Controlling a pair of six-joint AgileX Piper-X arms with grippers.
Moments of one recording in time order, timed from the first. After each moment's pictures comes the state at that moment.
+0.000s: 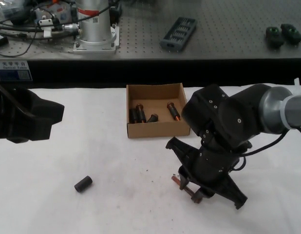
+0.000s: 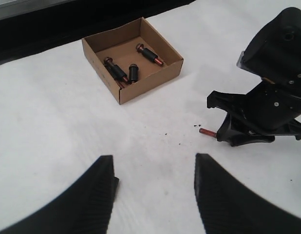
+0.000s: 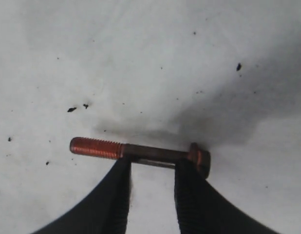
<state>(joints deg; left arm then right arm) -19.2 50.3 -51.9 44.3 14.5 1.3 40.1 104.1 -63.1 42.1 -4.0 68.7</state>
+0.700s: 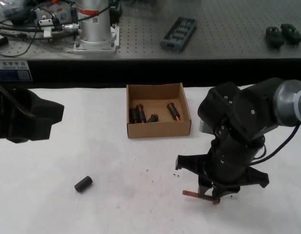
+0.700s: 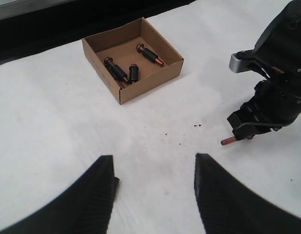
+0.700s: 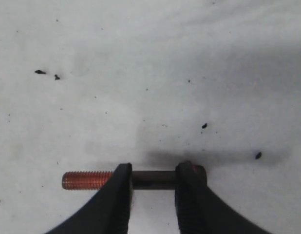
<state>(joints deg) -19.2 50.3 -51.9 44.3 14.5 1.3 37.2 103.7 -62.8 47.1 -3.7 35.7</state>
